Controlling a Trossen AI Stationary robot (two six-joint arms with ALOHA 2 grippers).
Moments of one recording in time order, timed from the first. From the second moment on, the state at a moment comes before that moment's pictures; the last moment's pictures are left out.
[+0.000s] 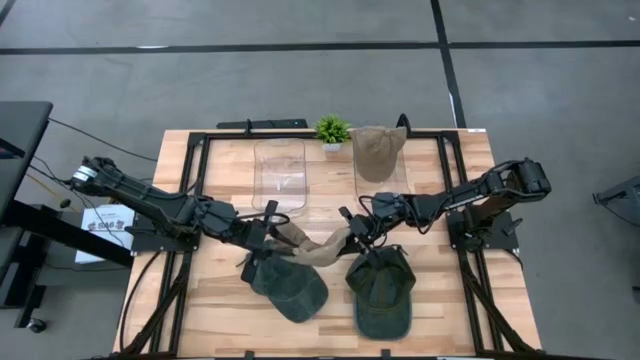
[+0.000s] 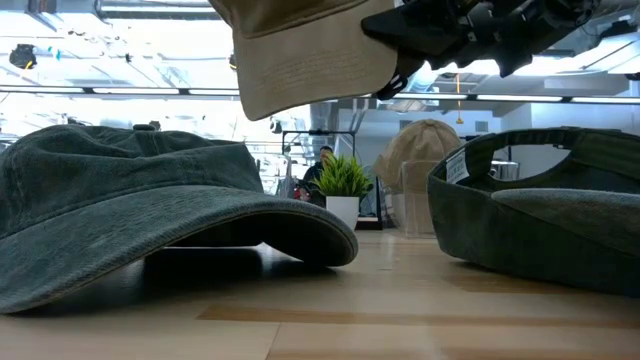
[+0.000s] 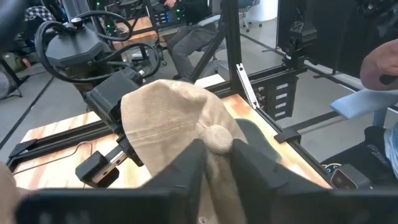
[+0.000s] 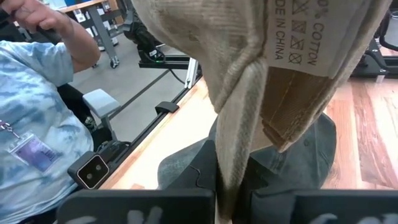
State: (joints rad) left arm -0.39 1.15 0.90 0.04 -0.11 0.20; right arm 0.10 1.52 0.73 0.51 -0.44 0.02
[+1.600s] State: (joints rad) left arm -0.31 1.15 0.90 0.09 0.02 -0.01; right arm 0.01 1.50 0.73 0.41 -0.53 -0.04
